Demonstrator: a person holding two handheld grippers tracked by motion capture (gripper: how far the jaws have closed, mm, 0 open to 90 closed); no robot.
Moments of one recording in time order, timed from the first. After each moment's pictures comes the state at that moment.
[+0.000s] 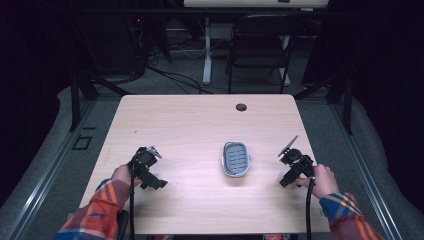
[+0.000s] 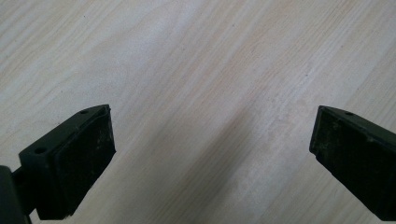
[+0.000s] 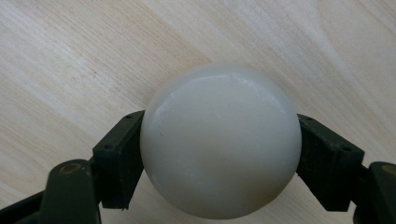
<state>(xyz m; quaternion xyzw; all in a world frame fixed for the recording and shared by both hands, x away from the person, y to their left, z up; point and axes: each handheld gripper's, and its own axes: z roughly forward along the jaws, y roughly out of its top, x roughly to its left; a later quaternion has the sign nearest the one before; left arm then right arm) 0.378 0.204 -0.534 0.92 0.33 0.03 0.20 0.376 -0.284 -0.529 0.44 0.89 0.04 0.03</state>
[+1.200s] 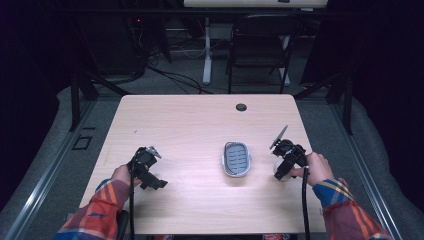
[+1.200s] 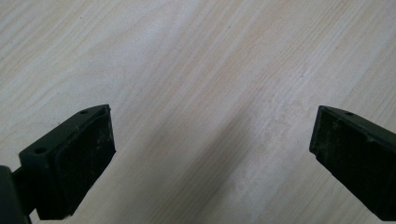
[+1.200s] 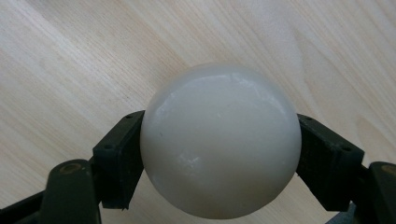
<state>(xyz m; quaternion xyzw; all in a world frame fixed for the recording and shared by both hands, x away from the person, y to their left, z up) 0.378 0.205 -0.534 0.92 0.33 0.02 0.21 0.392 -0.256 -0.500 0.40 0.92 0.03 0.04</state>
